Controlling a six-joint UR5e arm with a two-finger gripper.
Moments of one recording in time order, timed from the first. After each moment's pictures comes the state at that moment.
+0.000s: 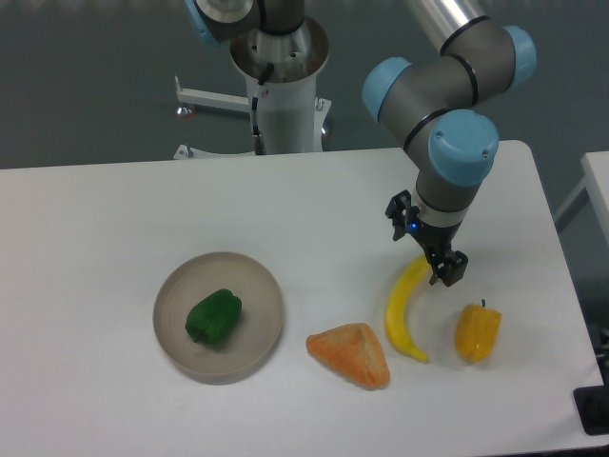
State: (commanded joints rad) arm 2.37 -2.05 -1.31 -1.33 1.56 1.52
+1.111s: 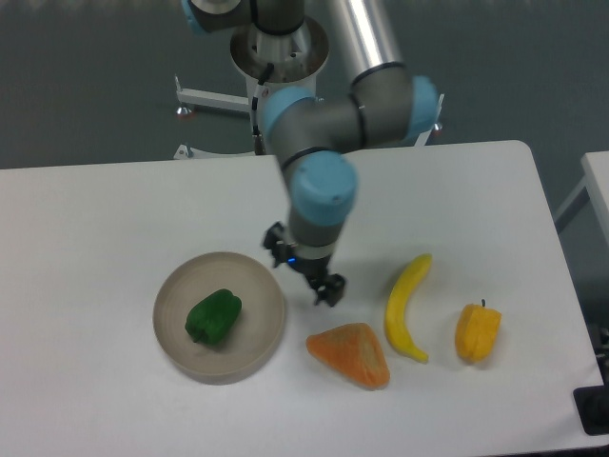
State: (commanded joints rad) arm 2.05 -2.08 -1.40 -1.28 1.41 0.84
